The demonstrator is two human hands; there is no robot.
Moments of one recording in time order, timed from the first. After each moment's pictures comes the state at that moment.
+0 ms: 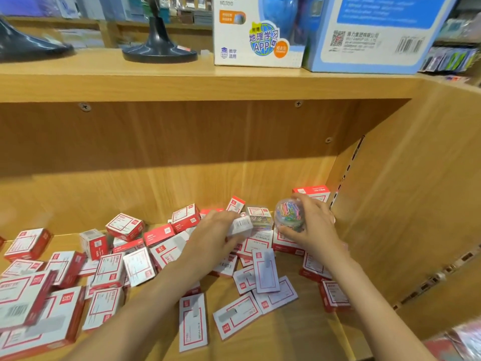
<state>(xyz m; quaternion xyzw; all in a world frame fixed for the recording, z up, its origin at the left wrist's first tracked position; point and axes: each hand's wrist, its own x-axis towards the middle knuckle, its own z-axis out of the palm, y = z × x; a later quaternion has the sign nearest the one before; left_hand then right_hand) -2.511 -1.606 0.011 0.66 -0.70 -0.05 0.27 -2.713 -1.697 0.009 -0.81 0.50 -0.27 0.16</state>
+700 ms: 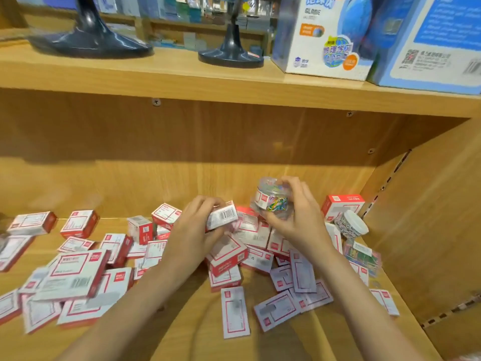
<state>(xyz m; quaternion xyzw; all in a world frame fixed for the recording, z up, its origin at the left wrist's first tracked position) -2.435 -1.547 0.022 0.65 -0.63 0.00 0.43 -2.616 -1.643 0.054 -0.82 0.36 -0.38 0.22</state>
